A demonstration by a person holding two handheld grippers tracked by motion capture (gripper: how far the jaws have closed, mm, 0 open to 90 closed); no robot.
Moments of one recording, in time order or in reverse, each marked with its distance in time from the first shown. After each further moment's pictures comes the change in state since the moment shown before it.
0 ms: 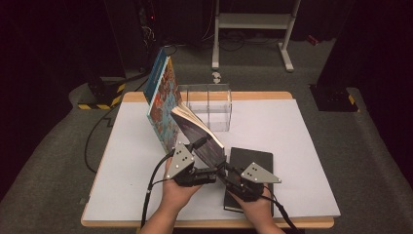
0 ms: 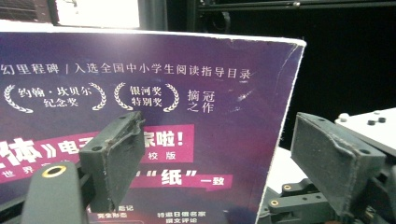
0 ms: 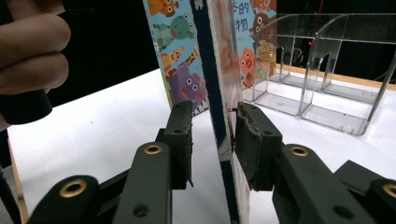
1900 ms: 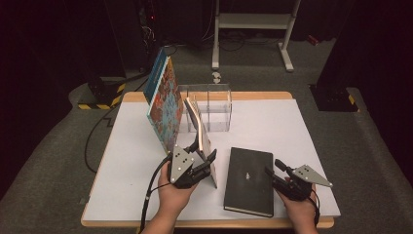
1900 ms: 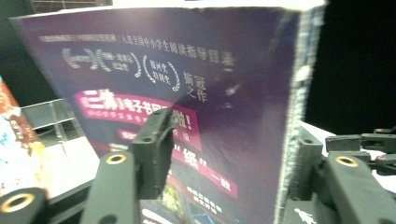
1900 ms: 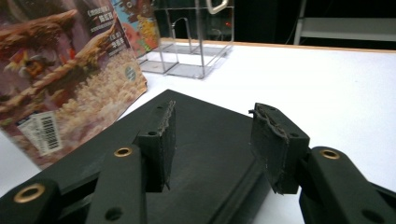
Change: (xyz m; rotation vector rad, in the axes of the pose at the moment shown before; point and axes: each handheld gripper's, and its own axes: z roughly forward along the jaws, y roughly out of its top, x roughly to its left) left arm 0.004 -0.002 -0.006 0.011 0.200 0.092; right arm -0.096 -0.035 -0.085 0.042 -0.292 0.108
